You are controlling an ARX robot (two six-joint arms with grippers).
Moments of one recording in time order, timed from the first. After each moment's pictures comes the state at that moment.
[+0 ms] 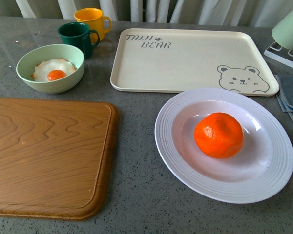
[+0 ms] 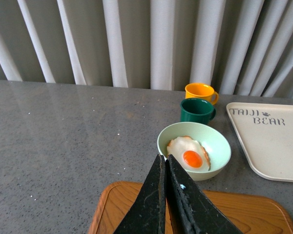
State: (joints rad) left arm -0.01 0.91 0.04 0.85 -0.01 -0.01; right arm 0.00 0.00 0.02 0.00 0.00 0.00
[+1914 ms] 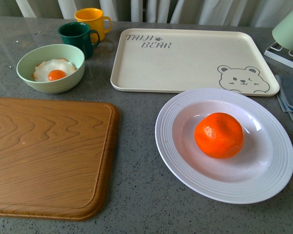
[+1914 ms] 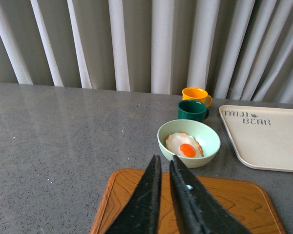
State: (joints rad) left arm 0.00 0.02 0.02 0.00 0.00 -0.01; right arm 0.00 0.00 0.02 0.00 0.00 0.00
